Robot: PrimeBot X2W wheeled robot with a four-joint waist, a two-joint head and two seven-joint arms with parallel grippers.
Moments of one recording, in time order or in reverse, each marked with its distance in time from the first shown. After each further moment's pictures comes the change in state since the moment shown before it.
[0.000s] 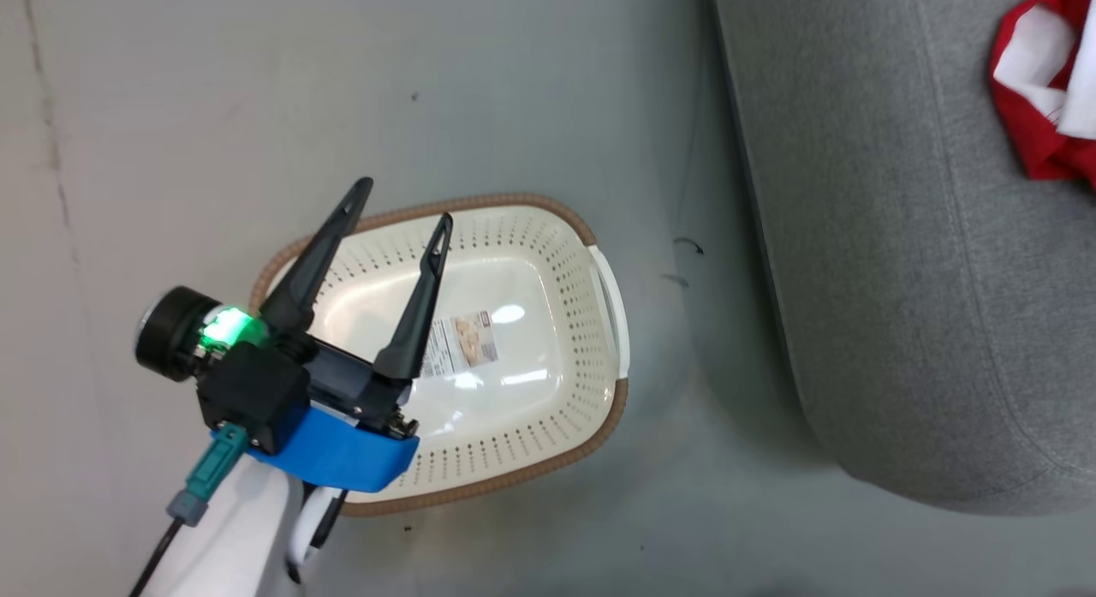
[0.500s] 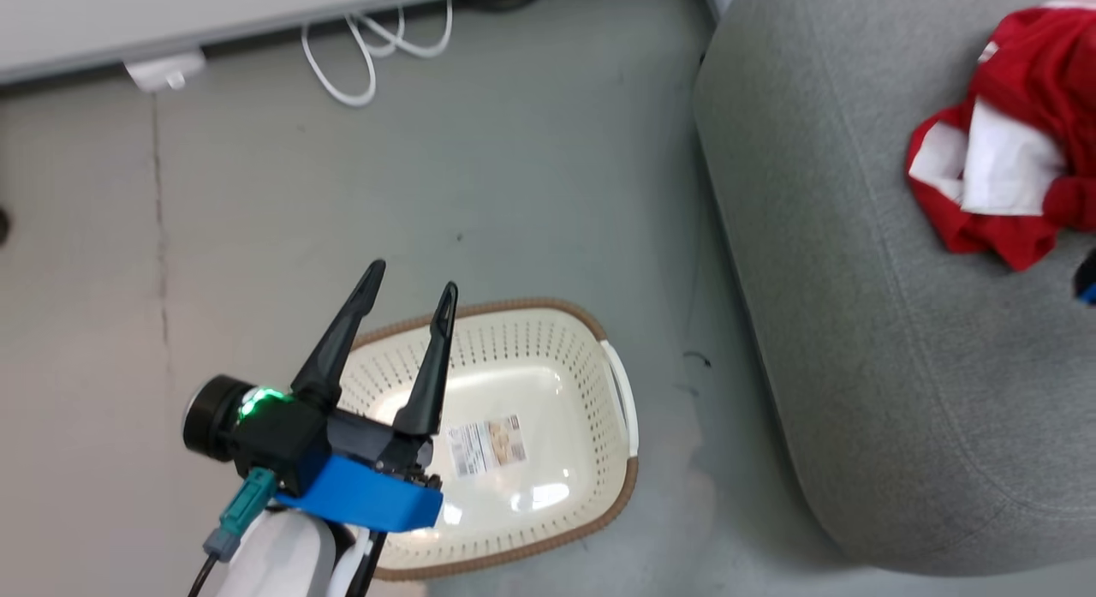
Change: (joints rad) left arm 0.122 -0.118 0.050 0.070 -0.019 -0.004 0.000; right arm 0.217 0.067 0.115 0.048 0.096 0.000 -0.160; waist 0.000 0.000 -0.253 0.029
